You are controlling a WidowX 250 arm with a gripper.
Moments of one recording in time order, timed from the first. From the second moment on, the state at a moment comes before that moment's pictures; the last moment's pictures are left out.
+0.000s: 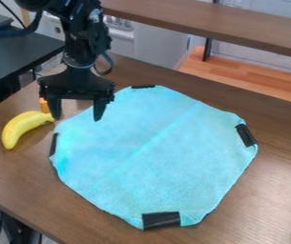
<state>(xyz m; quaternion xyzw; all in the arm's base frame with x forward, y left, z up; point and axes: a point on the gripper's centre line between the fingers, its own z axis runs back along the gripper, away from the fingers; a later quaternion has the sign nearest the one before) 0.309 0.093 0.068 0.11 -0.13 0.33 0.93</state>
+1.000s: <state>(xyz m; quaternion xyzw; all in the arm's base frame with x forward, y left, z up) 0.360 0.126 0.054 0.06 -0.16 0.33 0.93</state>
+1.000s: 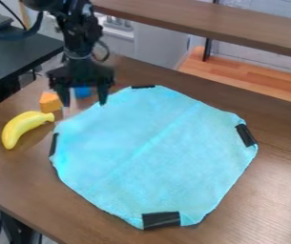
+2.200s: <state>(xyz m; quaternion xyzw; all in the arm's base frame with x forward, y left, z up) 0.411 0.183 0.035 0.08 -0.17 0.37 0.91</state>
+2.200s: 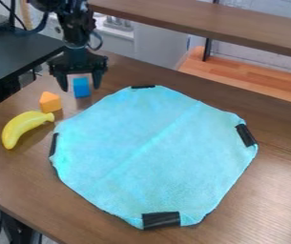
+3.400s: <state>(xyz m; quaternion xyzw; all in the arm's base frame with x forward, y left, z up) 0.428 0.212 0.016 0.07 -0.15 0.40 0.90</state>
